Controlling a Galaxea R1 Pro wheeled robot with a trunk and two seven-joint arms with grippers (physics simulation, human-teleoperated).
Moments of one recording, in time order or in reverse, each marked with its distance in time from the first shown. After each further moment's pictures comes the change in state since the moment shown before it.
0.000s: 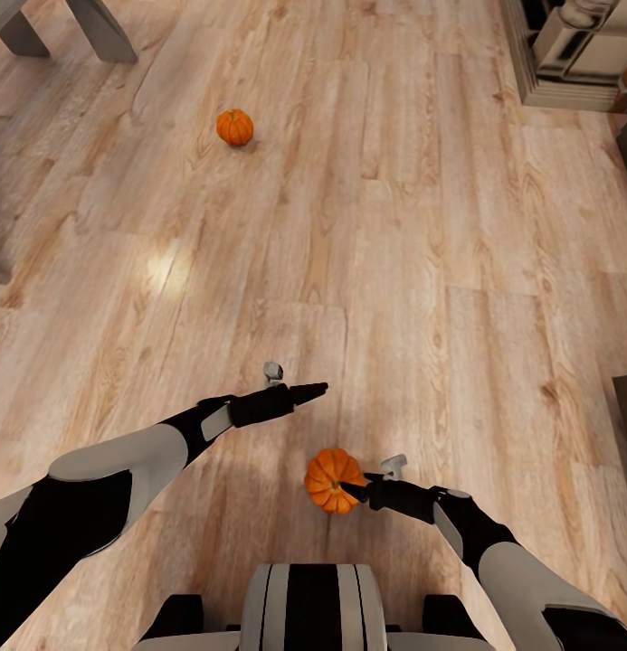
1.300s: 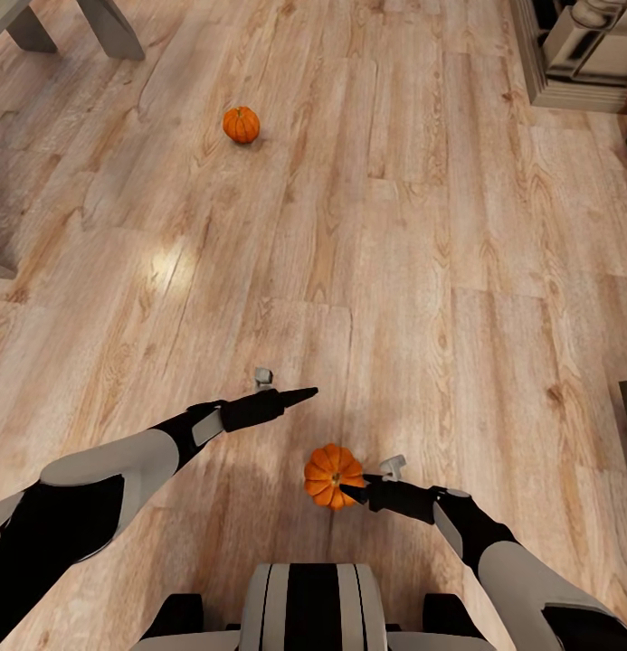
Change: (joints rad) left arm 0.020 0.031 -0.002 0.008 -0.001 -0.066 0.003; right arm -0.003 0.000 0.004 0.004 0.003 0.009 0.023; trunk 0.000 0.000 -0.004
